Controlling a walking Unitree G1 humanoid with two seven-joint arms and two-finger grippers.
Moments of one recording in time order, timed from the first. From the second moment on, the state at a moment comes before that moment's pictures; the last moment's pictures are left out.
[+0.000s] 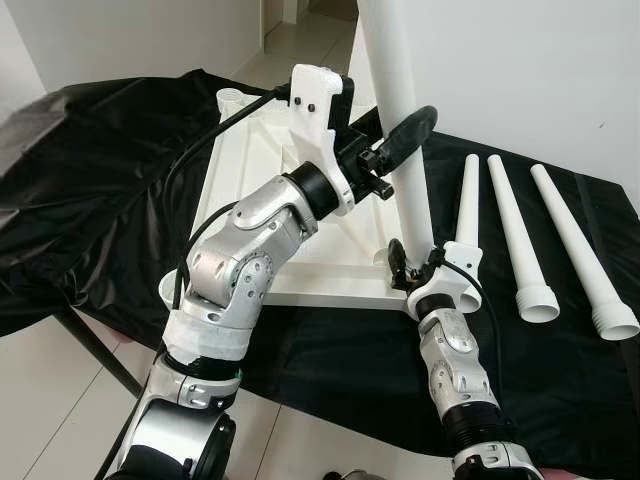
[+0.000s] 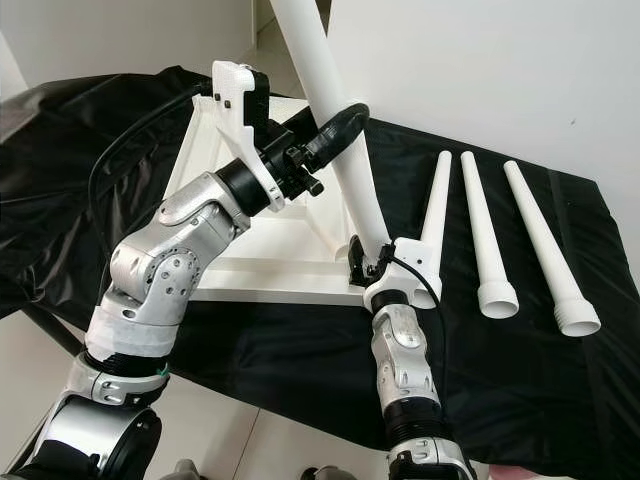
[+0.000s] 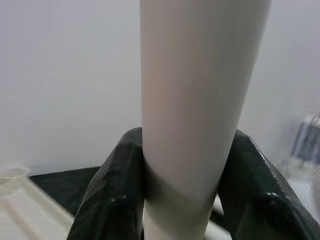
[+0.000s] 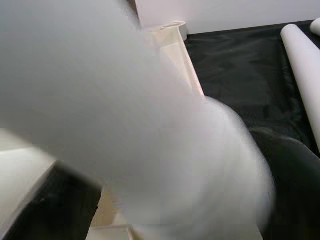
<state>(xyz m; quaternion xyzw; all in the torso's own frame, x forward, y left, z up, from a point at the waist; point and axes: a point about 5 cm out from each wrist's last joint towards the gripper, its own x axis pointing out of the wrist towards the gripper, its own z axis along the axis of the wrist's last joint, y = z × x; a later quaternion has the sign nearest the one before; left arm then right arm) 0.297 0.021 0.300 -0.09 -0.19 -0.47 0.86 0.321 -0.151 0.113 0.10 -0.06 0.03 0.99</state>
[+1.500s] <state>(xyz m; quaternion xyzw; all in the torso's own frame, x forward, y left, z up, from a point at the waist) 0.334 0.035 0.358 -0.09 -0.20 -0.25 0.94 0.353 -0.094 0.187 -0.06 -0.17 0.16 0.97</state>
